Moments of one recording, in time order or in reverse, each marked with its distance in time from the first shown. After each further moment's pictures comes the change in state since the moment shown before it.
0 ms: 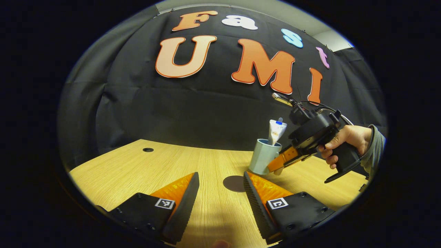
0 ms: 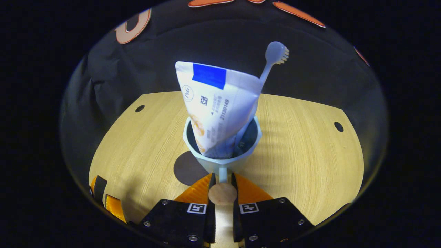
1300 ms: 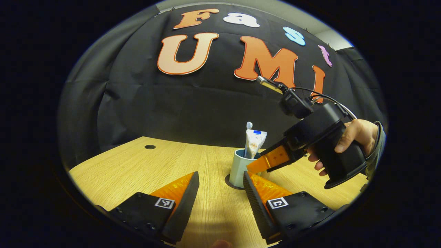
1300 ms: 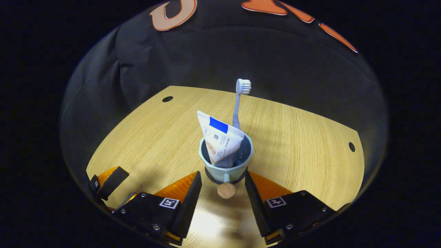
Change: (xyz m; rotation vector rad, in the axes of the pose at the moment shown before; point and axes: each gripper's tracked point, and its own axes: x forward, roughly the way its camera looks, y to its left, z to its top) left arm -0.001 0.002 -0.005 -0.003 0.026 0.025; right arm -0.043 0.001 0.034 -0.163 -0.067 0.103
